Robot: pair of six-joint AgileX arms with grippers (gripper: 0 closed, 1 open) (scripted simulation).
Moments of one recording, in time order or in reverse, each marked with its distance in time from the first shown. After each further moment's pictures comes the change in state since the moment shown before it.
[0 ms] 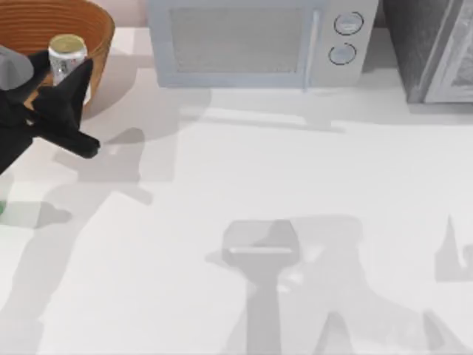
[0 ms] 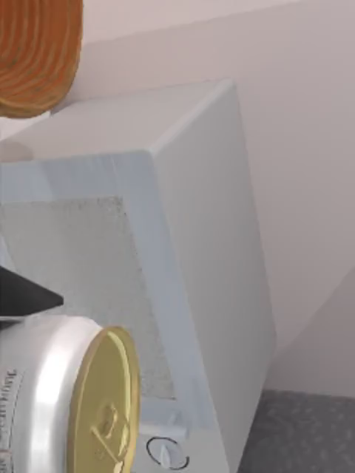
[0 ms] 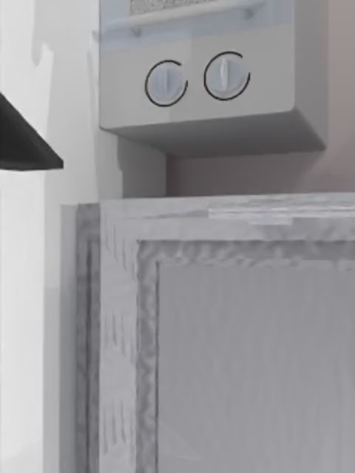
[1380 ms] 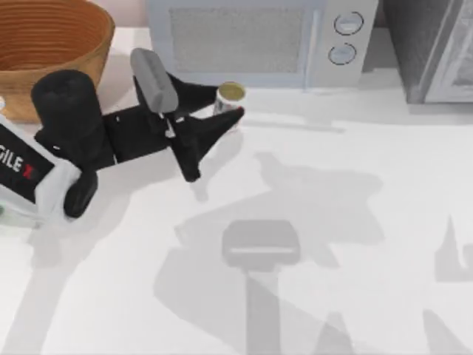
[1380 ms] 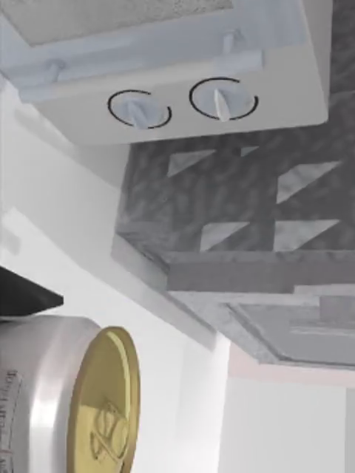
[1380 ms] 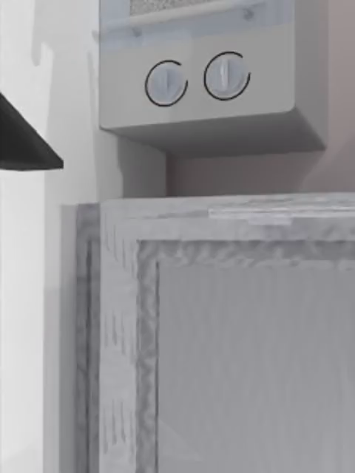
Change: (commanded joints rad) left arm -0.152 0.972 0.397 0.578 0.553 -0.004; right arm 0.000 0.000 0.000 0.000 0.000 0.000
